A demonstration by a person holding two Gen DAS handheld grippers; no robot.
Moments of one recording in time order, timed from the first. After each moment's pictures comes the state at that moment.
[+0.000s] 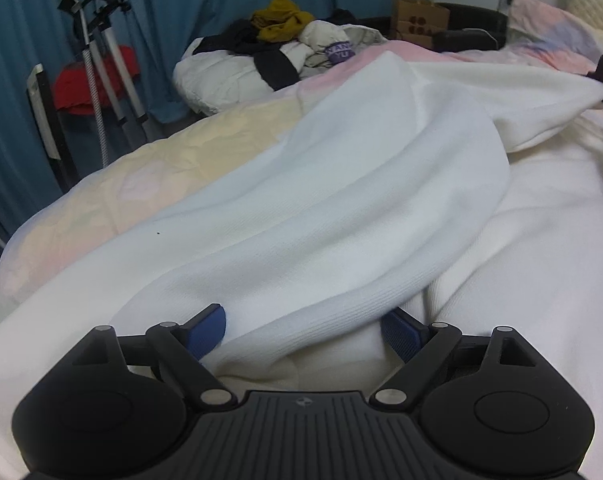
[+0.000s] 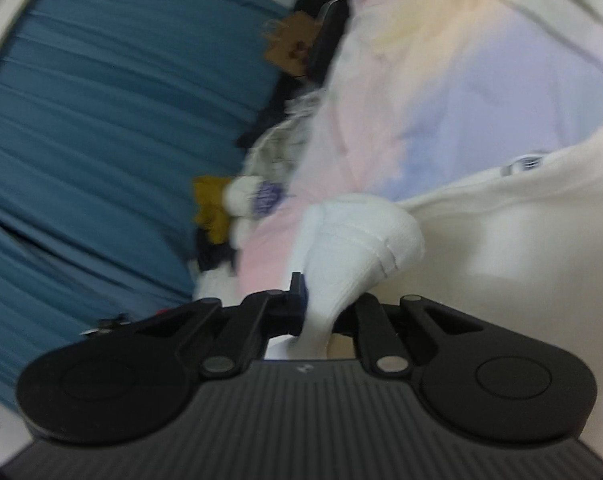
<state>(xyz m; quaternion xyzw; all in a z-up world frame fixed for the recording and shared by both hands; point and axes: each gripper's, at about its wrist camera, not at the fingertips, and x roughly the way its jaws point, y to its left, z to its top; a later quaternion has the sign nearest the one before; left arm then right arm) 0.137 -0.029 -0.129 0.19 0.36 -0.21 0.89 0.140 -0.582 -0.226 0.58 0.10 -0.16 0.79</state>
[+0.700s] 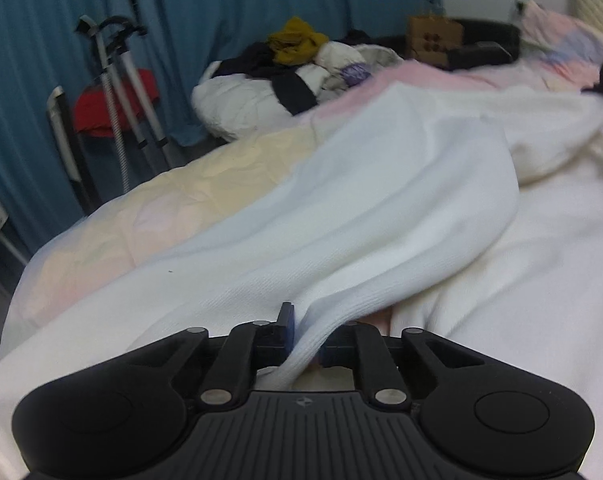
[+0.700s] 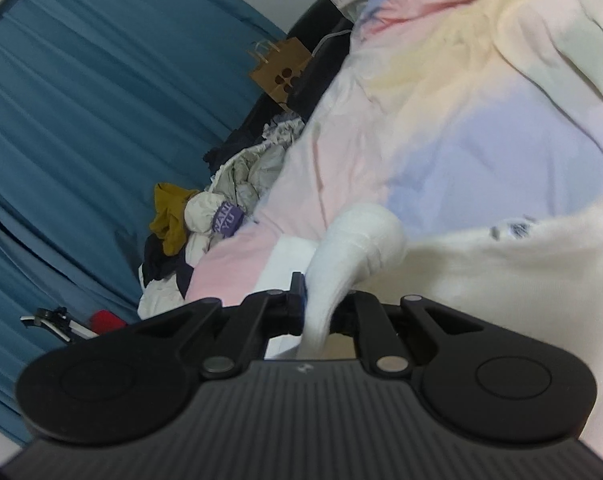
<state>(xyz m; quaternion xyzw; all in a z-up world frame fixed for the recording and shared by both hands) 0.138 -0.042 -0.118 0.19 0.32 -0.16 0.92 0.149 -0.579 -0.206 0.49 0.10 -0.22 0.84</state>
